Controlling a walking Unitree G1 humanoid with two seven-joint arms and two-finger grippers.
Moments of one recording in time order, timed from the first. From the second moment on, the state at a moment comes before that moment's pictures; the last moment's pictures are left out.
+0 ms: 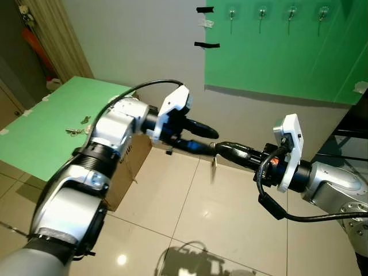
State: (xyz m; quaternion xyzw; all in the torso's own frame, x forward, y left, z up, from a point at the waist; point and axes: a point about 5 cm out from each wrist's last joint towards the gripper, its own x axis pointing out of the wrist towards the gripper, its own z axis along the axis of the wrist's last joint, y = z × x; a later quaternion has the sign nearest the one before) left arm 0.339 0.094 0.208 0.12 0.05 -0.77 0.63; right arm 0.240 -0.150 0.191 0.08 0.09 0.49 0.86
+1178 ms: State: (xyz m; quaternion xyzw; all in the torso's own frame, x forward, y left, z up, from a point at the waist) left arm 0.291 0.148 0.076 0.03 0.08 -0.15 0.98; right arm 0.211 -0.211 0.087 0.01 0.05 -0.05 1.00
